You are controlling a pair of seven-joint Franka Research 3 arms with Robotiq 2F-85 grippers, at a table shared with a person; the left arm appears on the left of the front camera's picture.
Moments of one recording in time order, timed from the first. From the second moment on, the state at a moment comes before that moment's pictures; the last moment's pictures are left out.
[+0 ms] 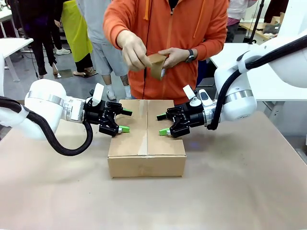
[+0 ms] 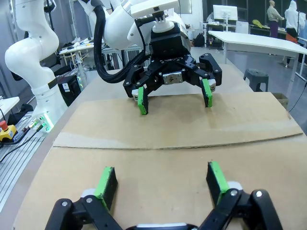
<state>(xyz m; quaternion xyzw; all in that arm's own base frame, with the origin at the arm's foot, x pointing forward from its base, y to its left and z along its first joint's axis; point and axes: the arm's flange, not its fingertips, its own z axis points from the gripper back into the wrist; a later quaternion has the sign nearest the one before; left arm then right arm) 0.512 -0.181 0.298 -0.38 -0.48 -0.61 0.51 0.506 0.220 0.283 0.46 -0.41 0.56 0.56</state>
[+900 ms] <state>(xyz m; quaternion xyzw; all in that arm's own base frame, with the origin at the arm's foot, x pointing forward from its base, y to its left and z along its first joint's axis) 0.512 -0.181 0.298 -0.38 -0.48 -0.61 0.51 0.506 0.220 0.283 0.46 -0.41 0.56 0.56</state>
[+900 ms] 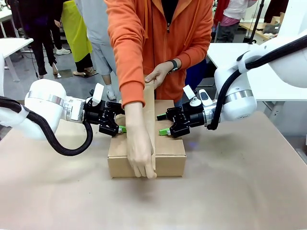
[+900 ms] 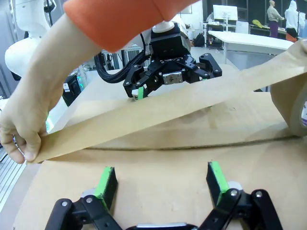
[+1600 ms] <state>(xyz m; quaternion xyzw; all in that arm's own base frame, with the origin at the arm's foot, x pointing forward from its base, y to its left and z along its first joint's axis) 0.512 -0.181 0.298 -0.38 -0.48 -0.61 0.51 0.506 0.220 0.283 0.46 -0.41 0.56 0.56</state>
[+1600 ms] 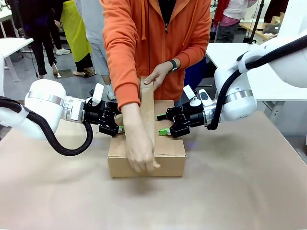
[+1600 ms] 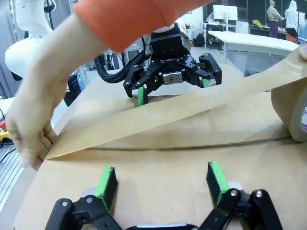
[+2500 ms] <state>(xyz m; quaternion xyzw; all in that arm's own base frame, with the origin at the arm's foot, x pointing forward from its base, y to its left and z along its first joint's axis) 0.512 -0.181 0.298 -0.38 -0.48 -0.61 0.51 0.506 0.220 0.283 0.46 -0.41 0.56 0.56</state>
